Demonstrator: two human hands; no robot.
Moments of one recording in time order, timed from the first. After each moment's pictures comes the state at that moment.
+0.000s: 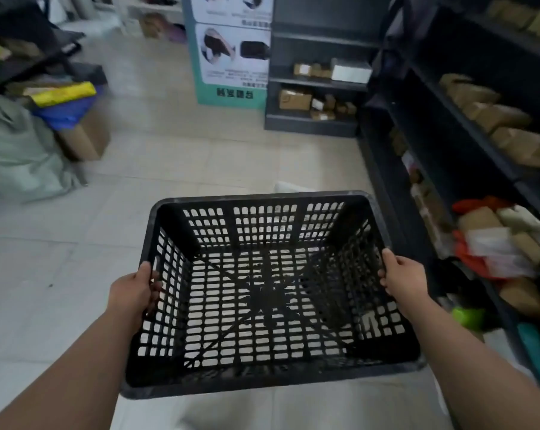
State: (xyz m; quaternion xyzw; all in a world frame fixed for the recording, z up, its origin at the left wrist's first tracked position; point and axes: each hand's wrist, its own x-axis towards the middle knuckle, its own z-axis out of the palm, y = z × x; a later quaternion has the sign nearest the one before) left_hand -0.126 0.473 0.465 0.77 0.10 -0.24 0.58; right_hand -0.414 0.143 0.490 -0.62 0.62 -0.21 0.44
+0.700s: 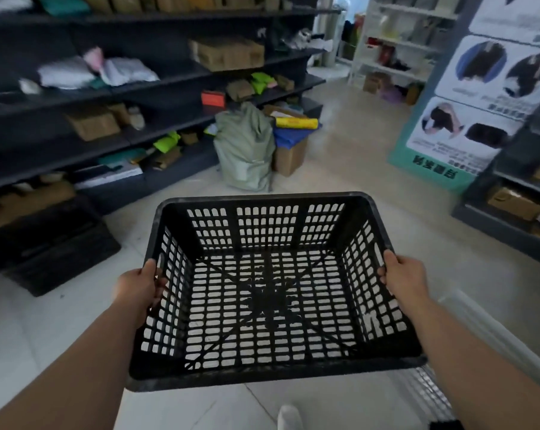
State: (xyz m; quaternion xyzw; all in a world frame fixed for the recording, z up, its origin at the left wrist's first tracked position) left_hand 0.030 0.810 0.513 0.70 0.35 -0.01 0.62; right_hand 0.028 0.373 0.523 -0.82 0.34 -0.07 0.45
